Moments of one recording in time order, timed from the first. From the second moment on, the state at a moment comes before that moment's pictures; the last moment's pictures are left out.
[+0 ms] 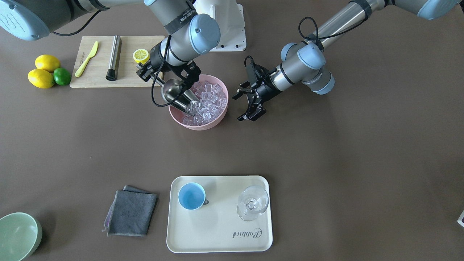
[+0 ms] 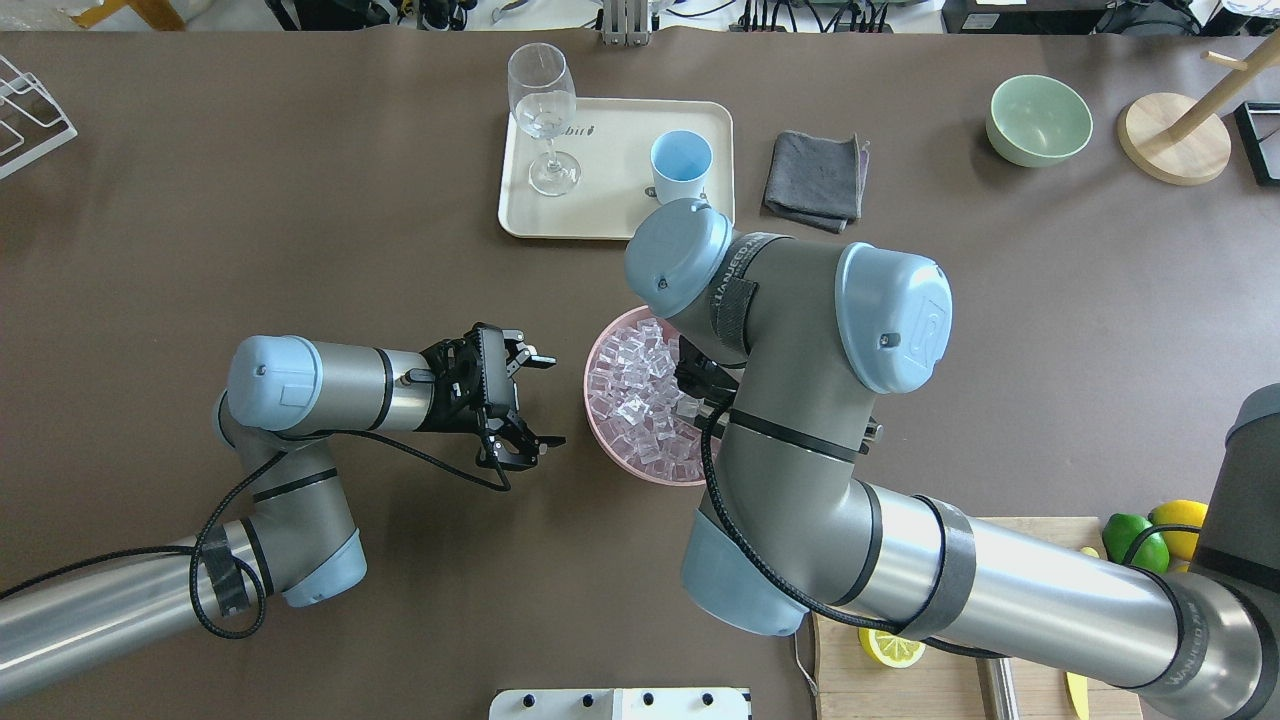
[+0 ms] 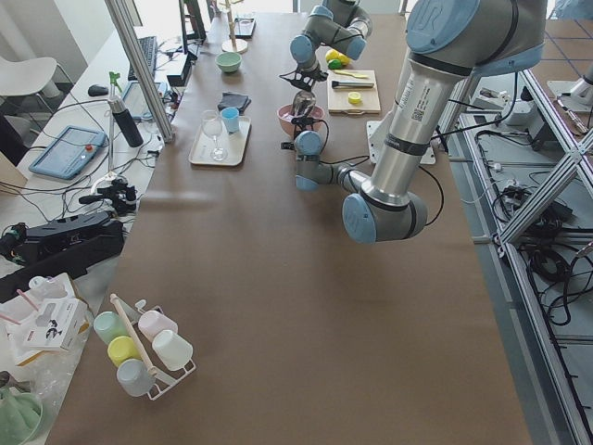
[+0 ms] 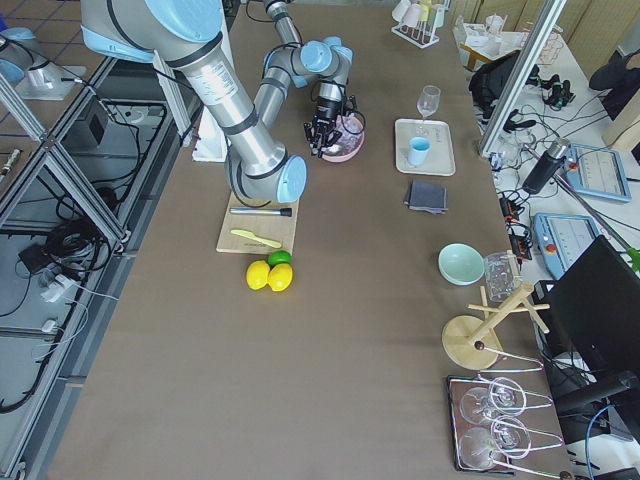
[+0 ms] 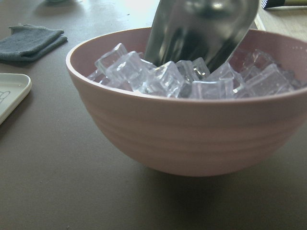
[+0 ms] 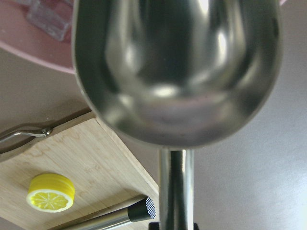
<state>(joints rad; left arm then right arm) -0.49 -2.06 -1.33 -2.90 -1.88 -0.04 0.49 -0.76 1.78 -2.56 1.80 -0.10</state>
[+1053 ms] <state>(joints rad) -0.49 -2.06 -1.34 -2.90 -1.88 -0.03 0.49 -0.90 1.88 -2.31 1.81 -0.10</state>
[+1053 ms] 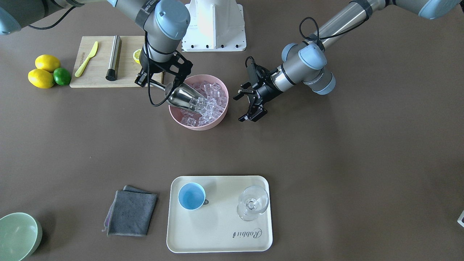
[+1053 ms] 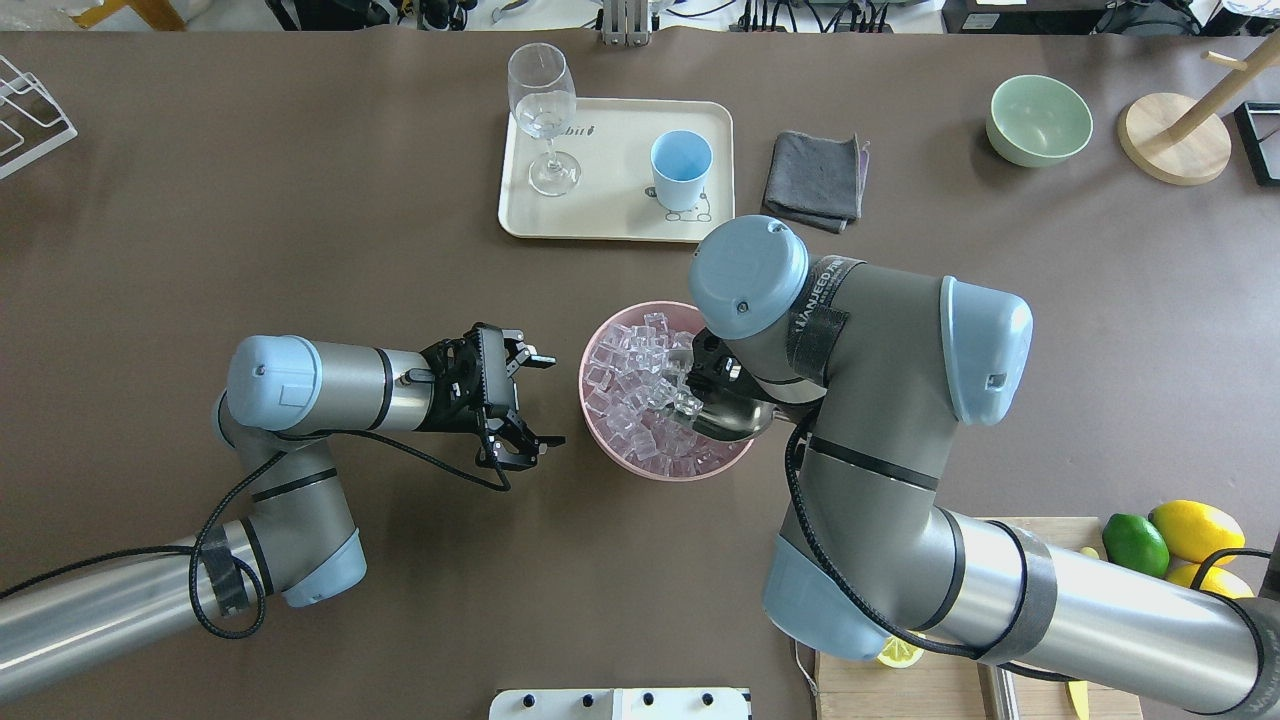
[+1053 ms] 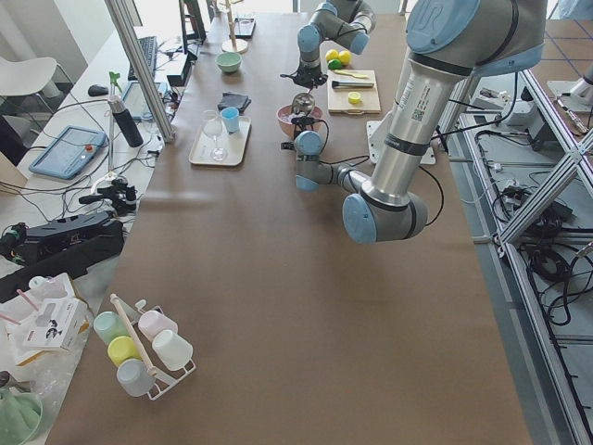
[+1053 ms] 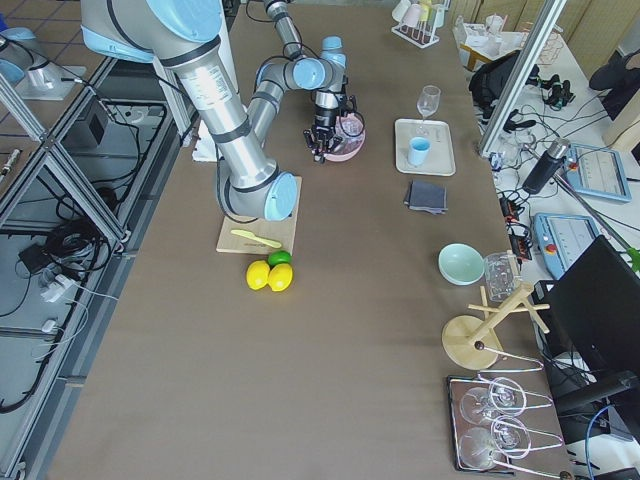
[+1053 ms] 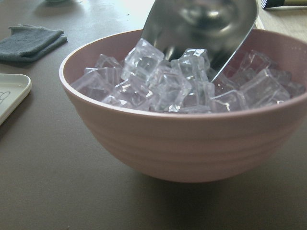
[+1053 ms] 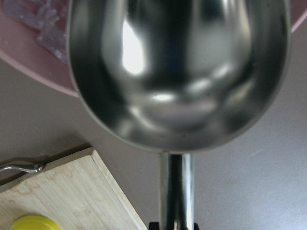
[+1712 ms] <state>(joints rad) -0.49 -2.06 -1.34 -2.90 -1.88 -0.03 0.49 -0.93 1.92 -2.25 1.81 -0.10</state>
